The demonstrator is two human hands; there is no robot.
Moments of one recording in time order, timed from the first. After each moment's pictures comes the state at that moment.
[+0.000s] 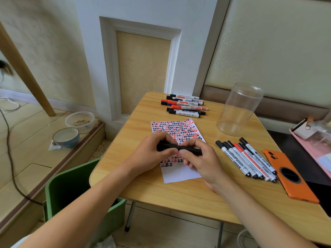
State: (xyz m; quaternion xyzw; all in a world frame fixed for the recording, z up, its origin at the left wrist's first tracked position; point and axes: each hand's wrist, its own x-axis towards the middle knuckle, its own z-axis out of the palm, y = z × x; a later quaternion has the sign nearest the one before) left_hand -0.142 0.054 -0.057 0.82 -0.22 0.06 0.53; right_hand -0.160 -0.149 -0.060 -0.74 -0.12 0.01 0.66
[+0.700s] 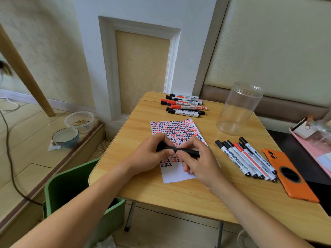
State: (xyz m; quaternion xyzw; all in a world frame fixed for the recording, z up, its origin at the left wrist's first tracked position) left_hand -0.135 0.059 -0.066 0.81 -0.23 0.01 0.54; right_hand -0.162 -0.146 -0.066 -0.77 -0.15 -0.01 0.62
